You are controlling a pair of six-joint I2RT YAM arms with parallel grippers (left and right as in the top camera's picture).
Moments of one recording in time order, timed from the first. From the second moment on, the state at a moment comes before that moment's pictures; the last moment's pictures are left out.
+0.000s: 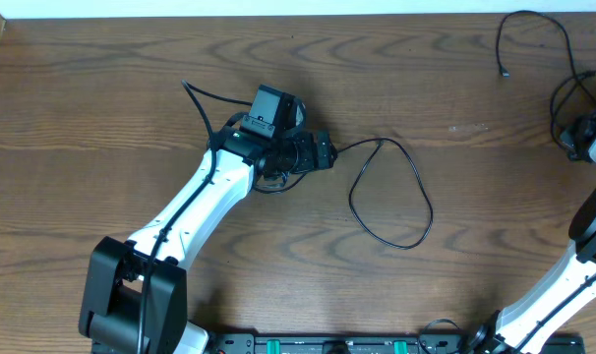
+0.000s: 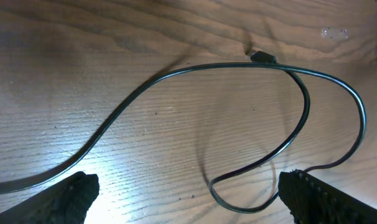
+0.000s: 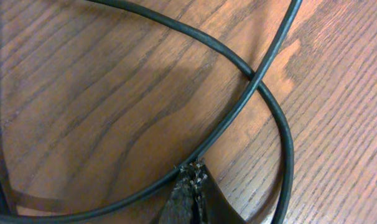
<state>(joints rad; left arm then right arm) -0.41 1.66 1.17 -0.58 0.36 -0.56 -0.53 2.17 1.39 -0.19 0.22 0.19</state>
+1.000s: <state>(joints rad) -0.41 1.66 1.17 -0.55 0.36 -0.56 -0.54 2.00 1.21 -0.36 0.17 0.15</state>
